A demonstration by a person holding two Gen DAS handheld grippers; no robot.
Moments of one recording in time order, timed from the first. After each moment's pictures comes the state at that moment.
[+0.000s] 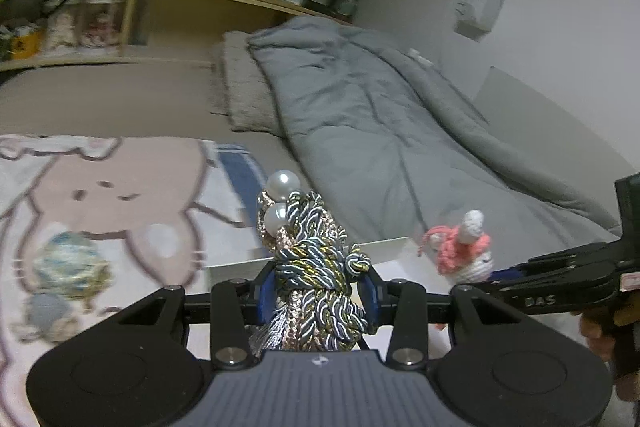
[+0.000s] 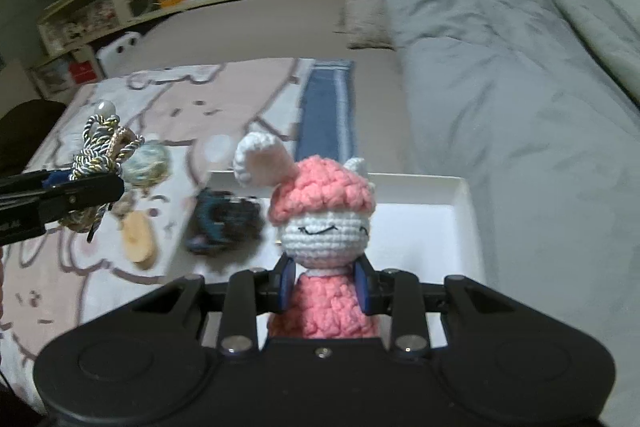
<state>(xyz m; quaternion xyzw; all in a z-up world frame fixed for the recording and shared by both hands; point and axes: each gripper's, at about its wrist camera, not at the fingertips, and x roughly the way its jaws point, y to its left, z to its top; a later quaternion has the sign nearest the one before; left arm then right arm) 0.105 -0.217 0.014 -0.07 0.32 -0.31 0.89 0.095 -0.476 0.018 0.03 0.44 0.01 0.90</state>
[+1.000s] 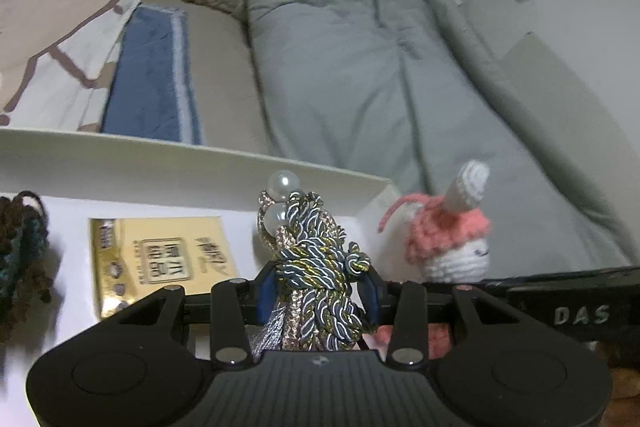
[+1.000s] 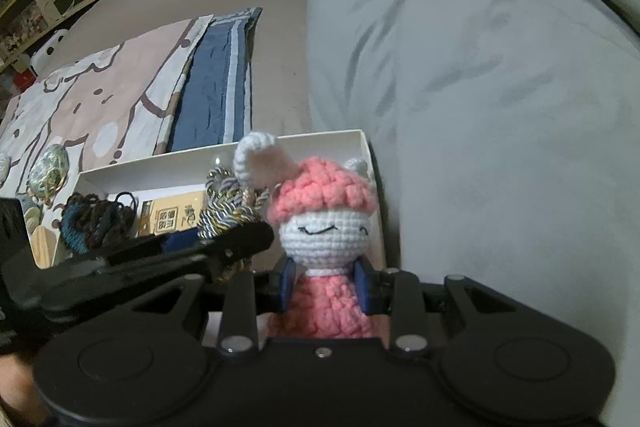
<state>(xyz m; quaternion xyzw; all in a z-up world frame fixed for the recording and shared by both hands) 0.176 -0.380 -0.127 -0.17 0.43 -0.31 0.83 0.154 -0.557 -0.060 0.07 0.50 -0.04 0.86</state>
